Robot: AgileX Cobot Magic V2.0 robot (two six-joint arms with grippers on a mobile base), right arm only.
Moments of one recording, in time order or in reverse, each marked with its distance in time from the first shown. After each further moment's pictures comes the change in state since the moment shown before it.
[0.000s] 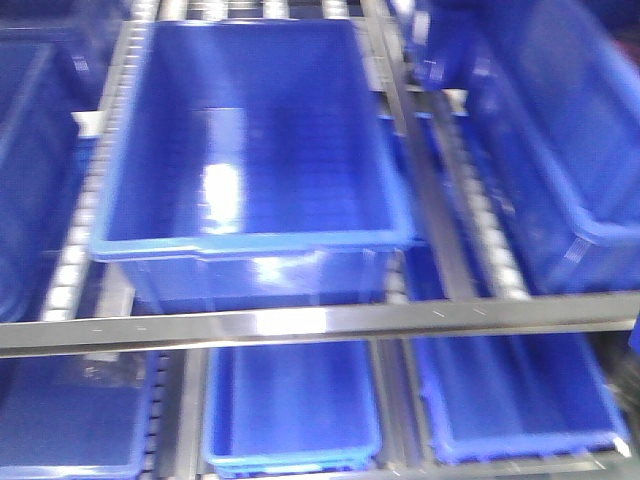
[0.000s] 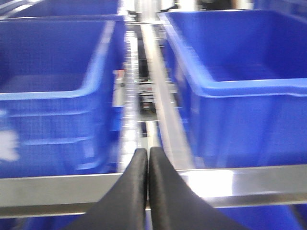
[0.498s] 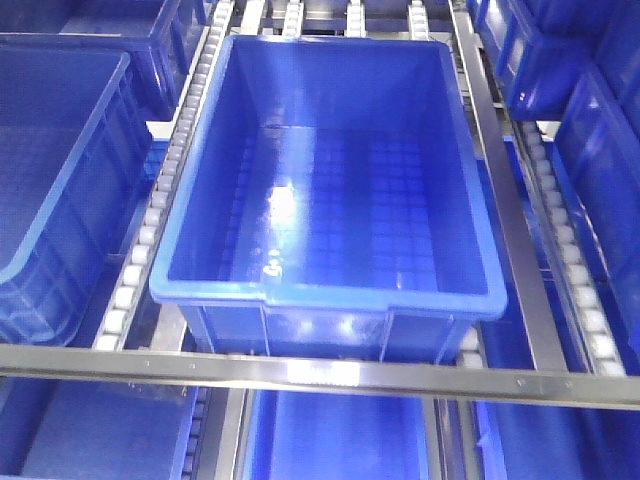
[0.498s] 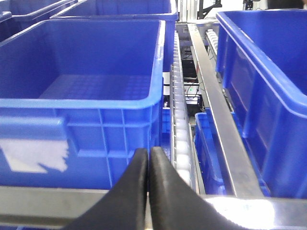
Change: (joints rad) arm 0.000 0.000 0.000 0.000 0.000 0.000
